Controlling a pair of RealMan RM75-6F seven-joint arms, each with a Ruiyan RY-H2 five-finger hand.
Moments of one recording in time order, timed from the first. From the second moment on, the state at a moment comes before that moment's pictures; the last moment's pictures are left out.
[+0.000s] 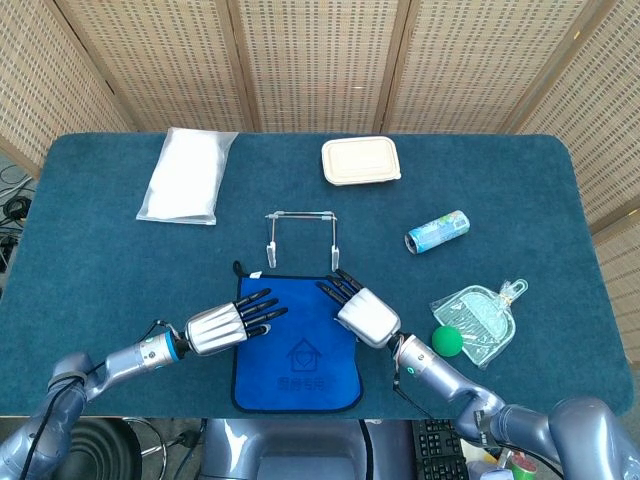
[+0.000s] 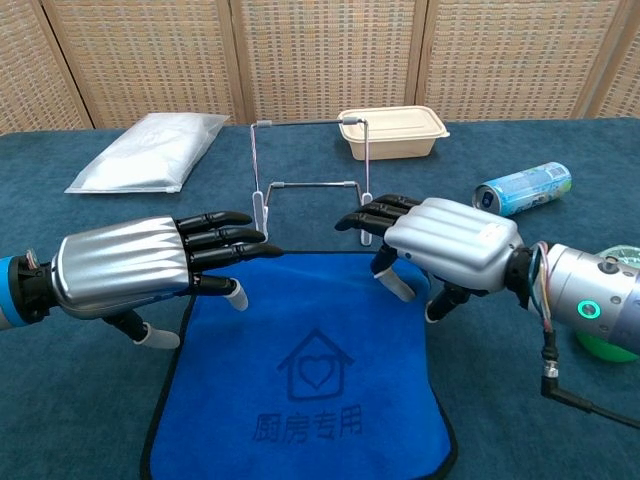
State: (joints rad) left arm -0.70 -1.94 0.26 -0.26 2.01 1.56 -0.28; right arm 0.75 -1.76 0.00 -1.07 -1.68 1.10 -0.08
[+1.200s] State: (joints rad) left arm -0.71 -2.00 0.29 -0.19 1.94 1.53 -0.35; right arm 0.74 -1.75 0.00 -1.09 -1.67 1.10 -0.07
